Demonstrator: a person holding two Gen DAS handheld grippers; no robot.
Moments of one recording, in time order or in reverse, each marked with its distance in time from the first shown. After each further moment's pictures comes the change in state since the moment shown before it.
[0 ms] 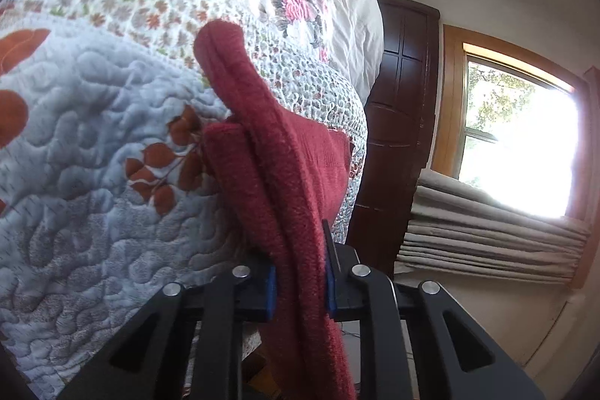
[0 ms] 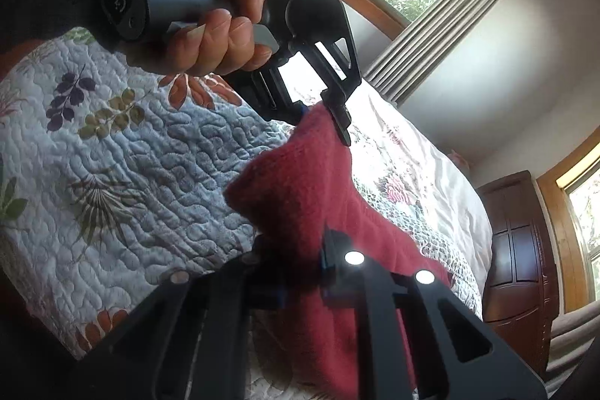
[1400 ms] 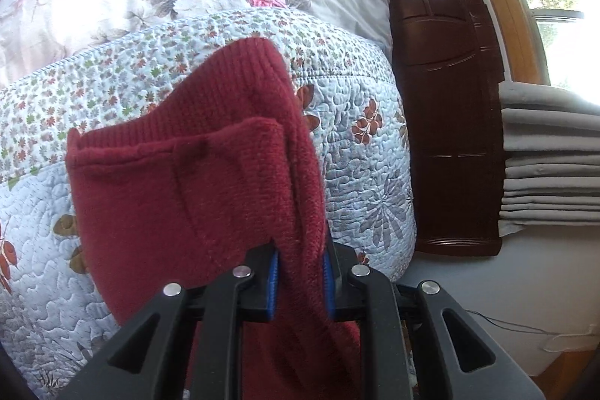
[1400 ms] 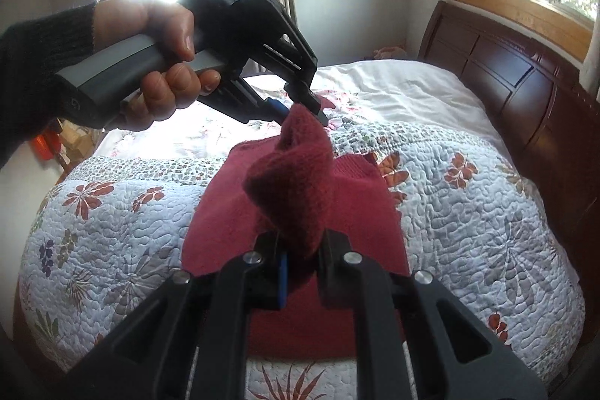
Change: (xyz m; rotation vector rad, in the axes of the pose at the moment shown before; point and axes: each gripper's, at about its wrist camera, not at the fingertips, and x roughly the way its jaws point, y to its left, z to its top) left arm 0.263 -0.229 -0.012 0.302 0.163 0.503; right arm -0.011 -0.239 -0.192 0.816 -0.044 0.052
